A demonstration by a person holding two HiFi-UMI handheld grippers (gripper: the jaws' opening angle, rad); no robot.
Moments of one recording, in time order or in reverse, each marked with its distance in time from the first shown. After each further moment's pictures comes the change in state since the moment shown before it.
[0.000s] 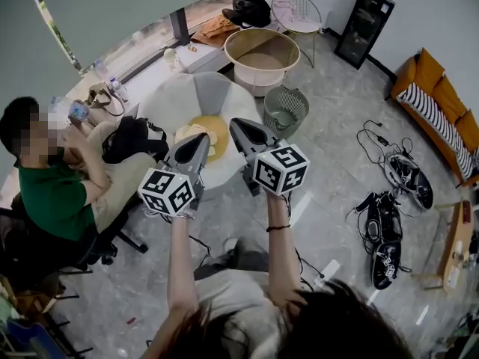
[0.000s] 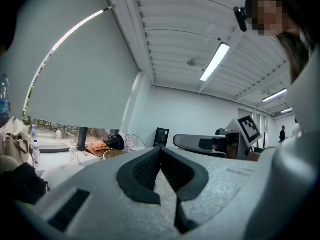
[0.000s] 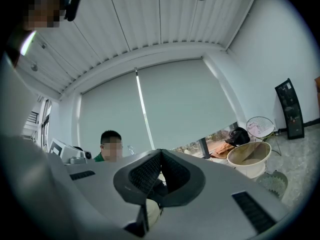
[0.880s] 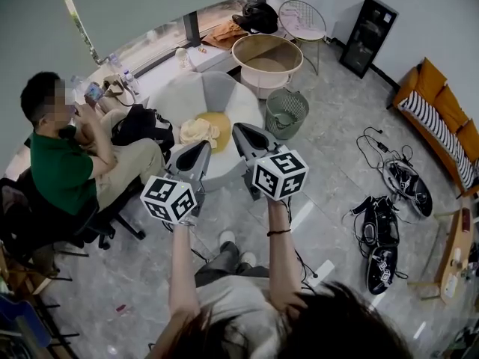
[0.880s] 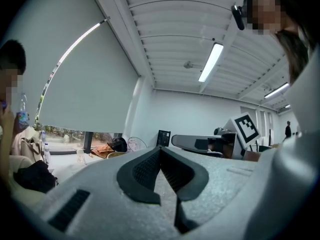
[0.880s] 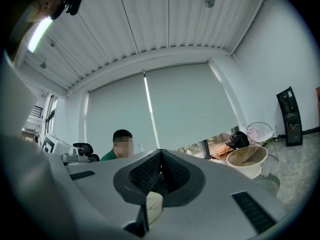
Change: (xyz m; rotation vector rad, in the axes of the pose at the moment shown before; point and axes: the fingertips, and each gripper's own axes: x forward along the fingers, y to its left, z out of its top) left arm -0.080 -0.100 0.000 0.033 -0.033 0.069; right arm -0.098 0.062 0.004 -0.053 0.001 0.020
